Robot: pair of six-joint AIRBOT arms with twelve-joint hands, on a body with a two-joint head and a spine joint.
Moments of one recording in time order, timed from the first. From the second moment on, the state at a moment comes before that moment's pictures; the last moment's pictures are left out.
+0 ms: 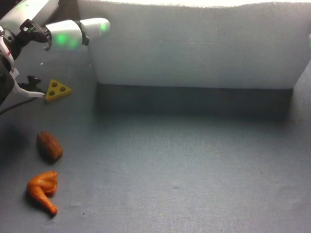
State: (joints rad) left arm 0.59 -1.23 1.54 -0.39 -0.82 0.43; right arm -0.56 -1.02 1.31 0.58 0.94 -0.82
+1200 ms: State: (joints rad) left arm 0.58 -1.28 1.59 -0.38 -0.79 0.40; right arm -0.55 -1.05 1.34 0.58 0.95 -0.77
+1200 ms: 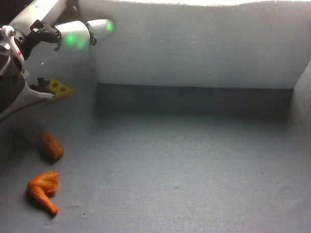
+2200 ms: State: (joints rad) left arm 0.58 -1.21 1.50 -0.36 -0.93 0.40; right arm -0.53 -1.02 1.27 0.53 1.04 -0.76
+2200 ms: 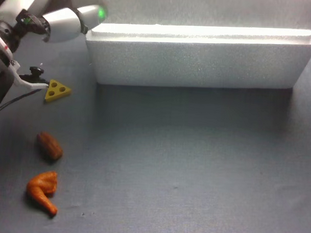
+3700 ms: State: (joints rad) left arm 0.85 -0.95 1.11 -0.33 -1.25 0.49; right arm -0.75 -0.78 0.92 0.40 1.28 -0.80
